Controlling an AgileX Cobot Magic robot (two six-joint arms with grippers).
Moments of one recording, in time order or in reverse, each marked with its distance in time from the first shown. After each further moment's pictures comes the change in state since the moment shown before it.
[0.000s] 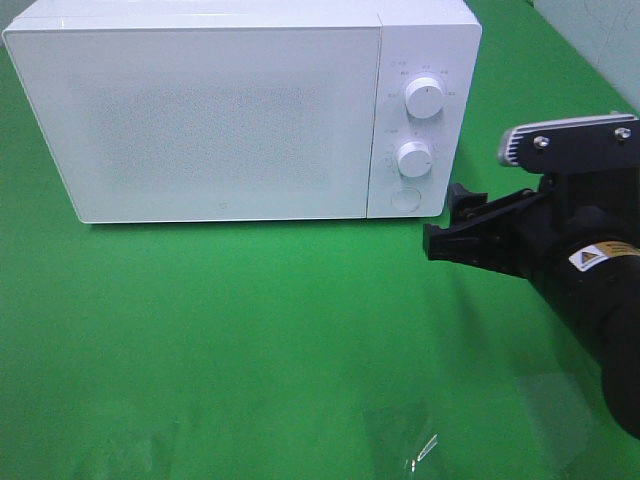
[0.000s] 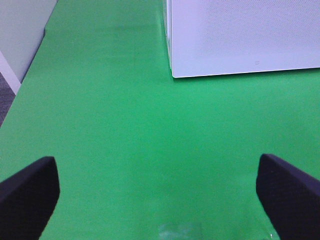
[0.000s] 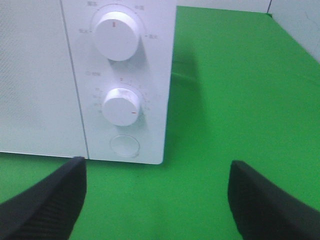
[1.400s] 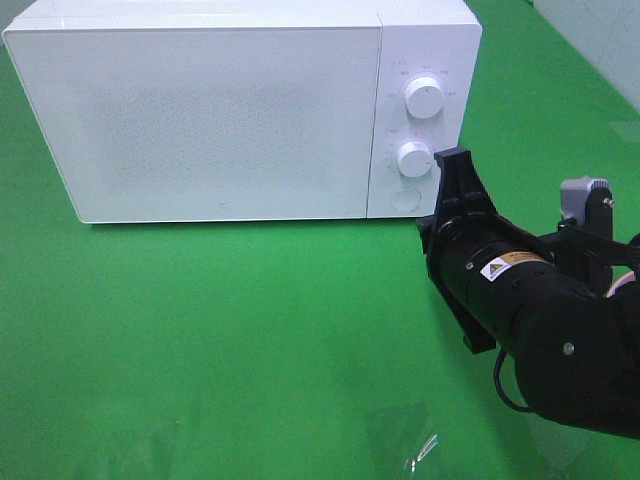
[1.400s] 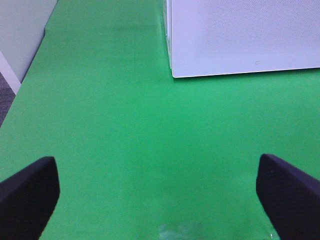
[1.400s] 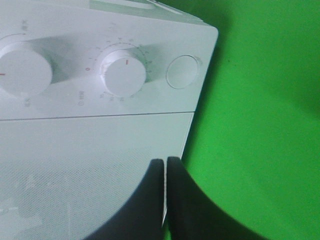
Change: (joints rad) left arm 0.000 0.000 0.000 0.000 0.000 0.000; right arm 0.013 0.185 -0.119 -0.063 0.117 1.495
